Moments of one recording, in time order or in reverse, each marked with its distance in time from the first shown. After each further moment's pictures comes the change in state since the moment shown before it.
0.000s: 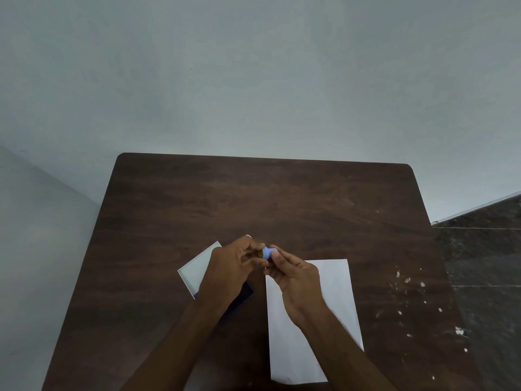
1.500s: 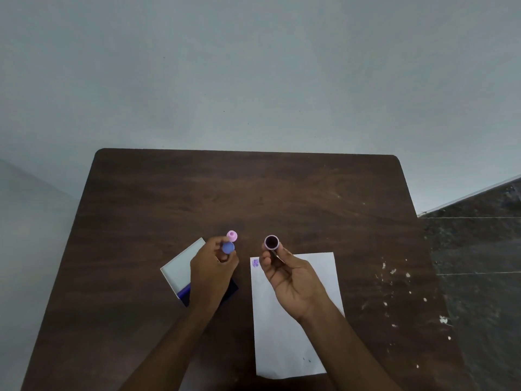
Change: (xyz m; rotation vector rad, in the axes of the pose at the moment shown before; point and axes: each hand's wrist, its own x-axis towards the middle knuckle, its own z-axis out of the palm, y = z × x) left_hand 0.017 -0.058 0.046 0.186 0.377 -0.190; right_hand -0.004 -0.025 -0.023 0.570 -0.014 0.356
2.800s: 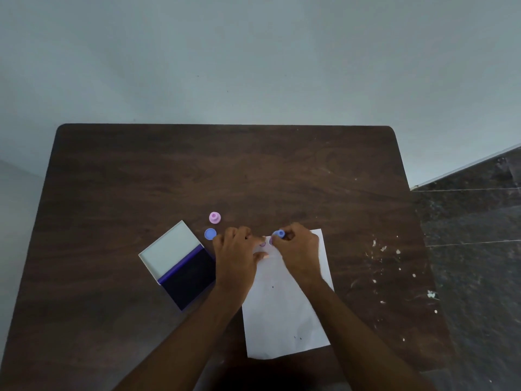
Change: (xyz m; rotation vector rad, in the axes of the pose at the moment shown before) left_hand -0.024 0.025 0.071 0.603 -0.151 0.453; right_hand 0.060 -0.034 -0.060 -1.607 0.509 -0.547
